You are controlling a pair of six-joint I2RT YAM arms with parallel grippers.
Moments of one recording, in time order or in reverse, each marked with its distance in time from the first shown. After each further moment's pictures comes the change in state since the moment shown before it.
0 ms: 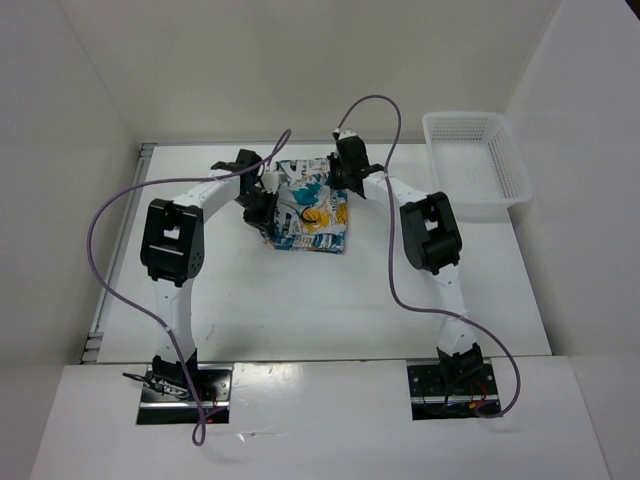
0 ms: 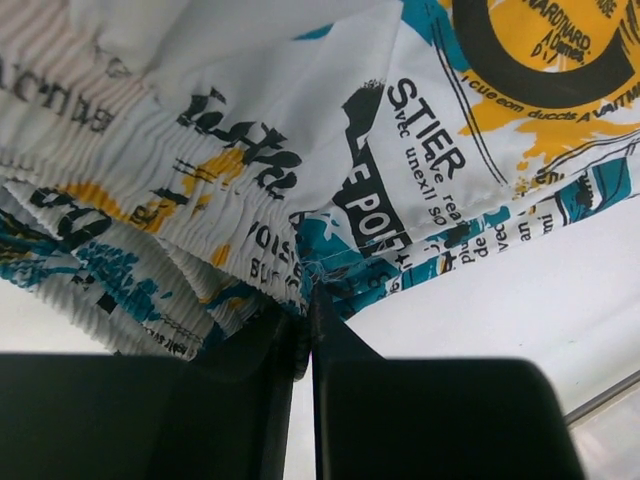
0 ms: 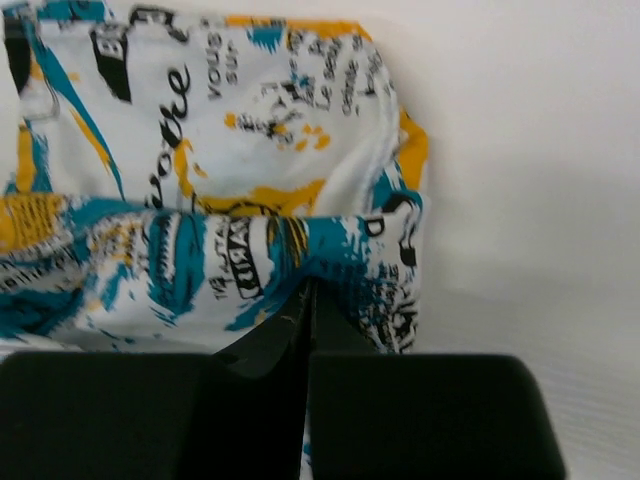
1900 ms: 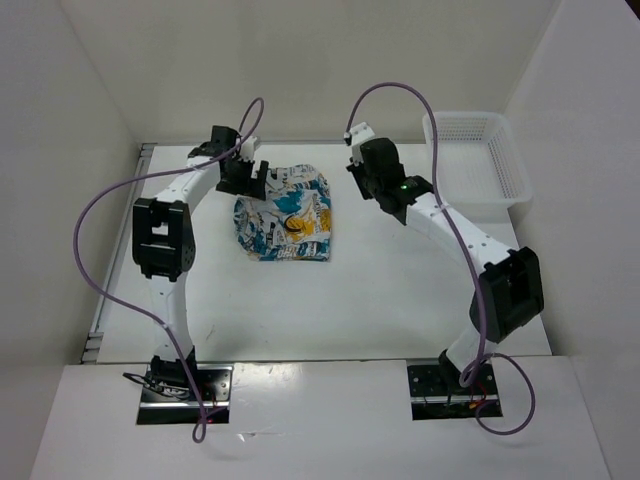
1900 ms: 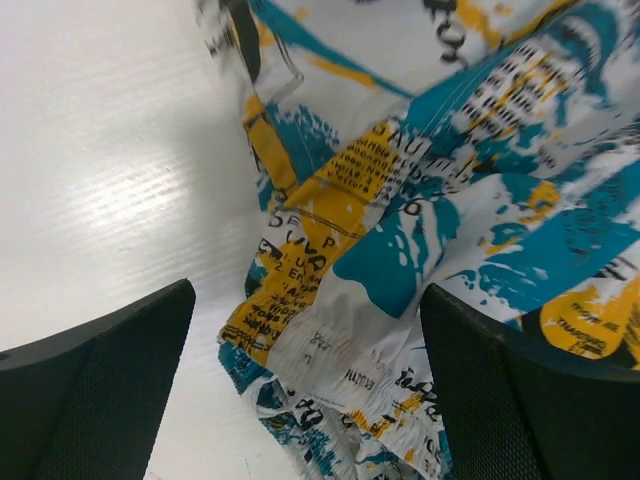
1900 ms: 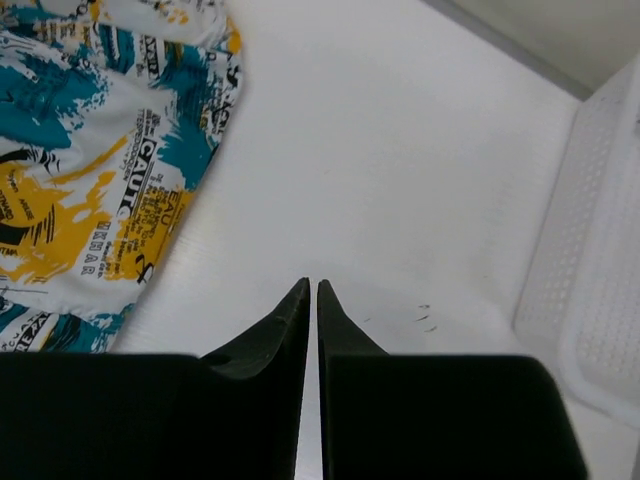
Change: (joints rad) left arm 0.123 0.034 0.132 0.169 -0.168 0.000; right arm 0.102 -0.698 -0.453 -0.180 0.253 -0.365
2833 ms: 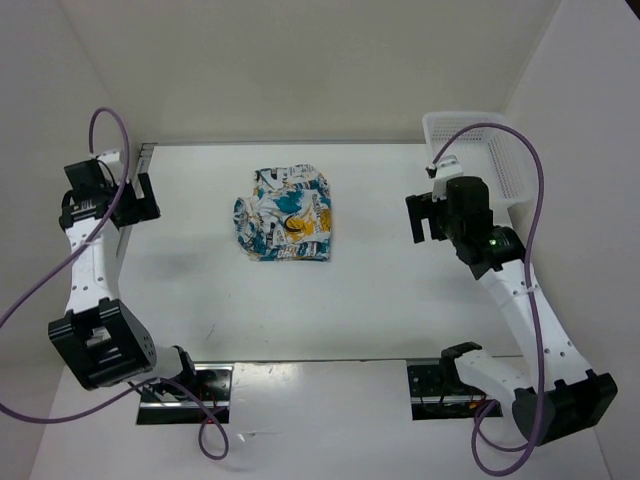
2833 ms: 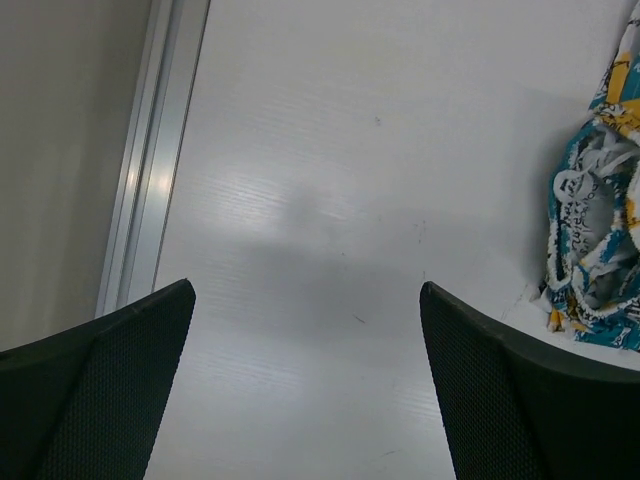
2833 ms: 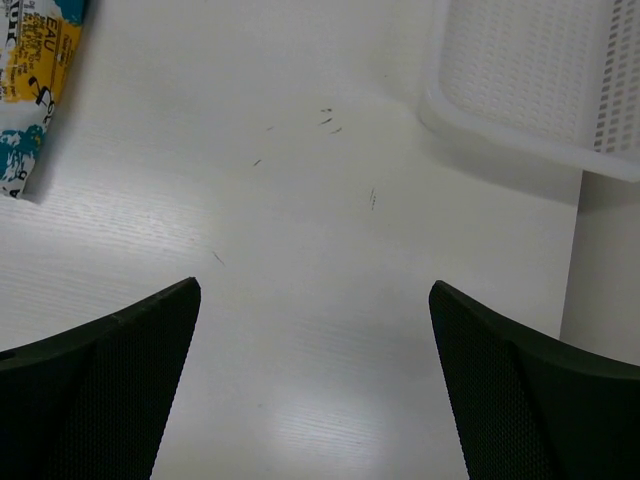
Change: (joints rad) left arm 0.539 -0.805 -0.563 0.036 -0.041 0.001; right arm -0.258 -0.614 -0.296 -0.337 -0.102 0.034
